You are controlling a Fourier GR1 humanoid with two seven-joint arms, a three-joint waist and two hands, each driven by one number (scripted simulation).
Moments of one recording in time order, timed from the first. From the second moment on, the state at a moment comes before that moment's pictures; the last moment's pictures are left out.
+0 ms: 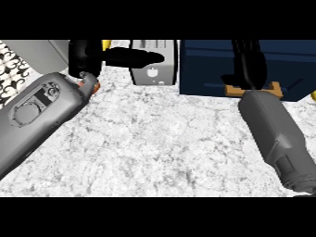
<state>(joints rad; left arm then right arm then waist) -0.99 0.48 -0.63 -1.23 0.50 0.79 0.28 -0.90 -0.17 -0.19 -0.46 1.21 -0.76 -0.10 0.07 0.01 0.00</state>
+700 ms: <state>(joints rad) -0.86 0.52 -0.60 -1.34 0.47 0.77 0.25 -1.08 -0.22 -0.23 -0.25 1.22 -0.74 -0.11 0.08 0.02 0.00</state>
